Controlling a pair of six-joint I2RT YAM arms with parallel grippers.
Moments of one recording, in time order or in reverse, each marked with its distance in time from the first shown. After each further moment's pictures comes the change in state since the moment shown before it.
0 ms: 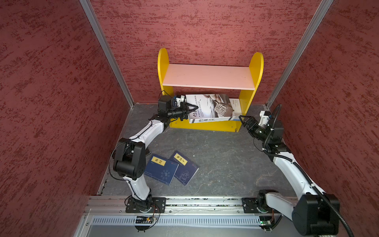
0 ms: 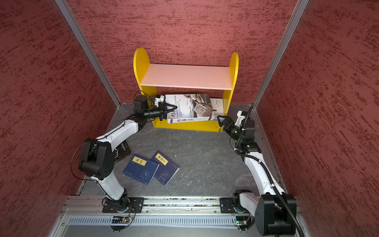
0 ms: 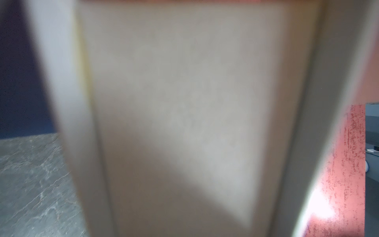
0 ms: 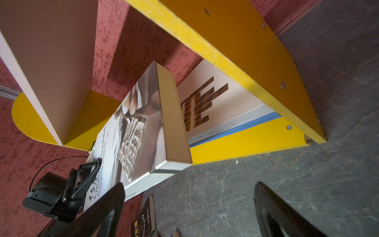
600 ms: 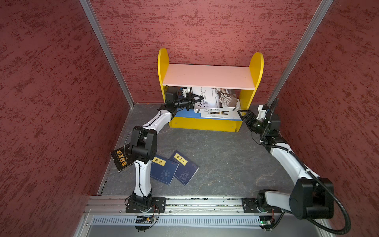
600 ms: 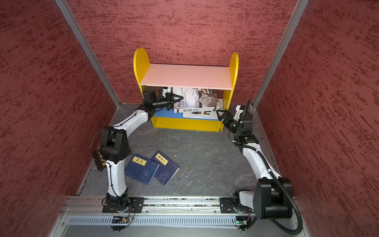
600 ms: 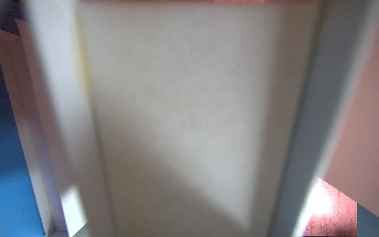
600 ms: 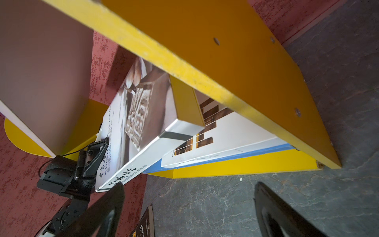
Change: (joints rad) left arm -0.025 0.312 0.398 -0.011 0.038 -0.018; right arm 0.000 0.138 0.100 0.050 0.006 -0.001
